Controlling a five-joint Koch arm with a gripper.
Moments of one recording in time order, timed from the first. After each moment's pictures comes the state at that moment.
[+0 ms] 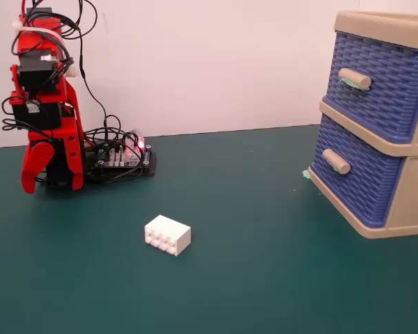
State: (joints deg) arm -12.9 132.1 143.0 85.3 87.0
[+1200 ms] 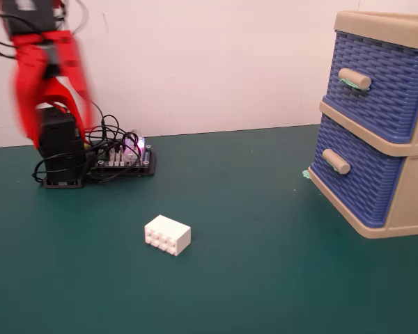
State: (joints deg) arm -46.0 124.2 100.5 83.5 125.8
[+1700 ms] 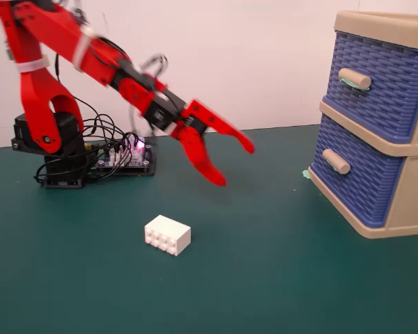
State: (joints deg) arm -77.8 98.0 130.7 -14.2 161.1
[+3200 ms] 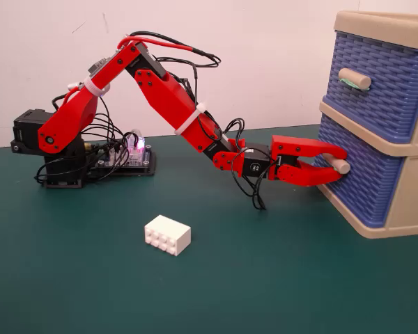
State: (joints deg) arm -83.6 48.0 84.6 -37.7 168.2
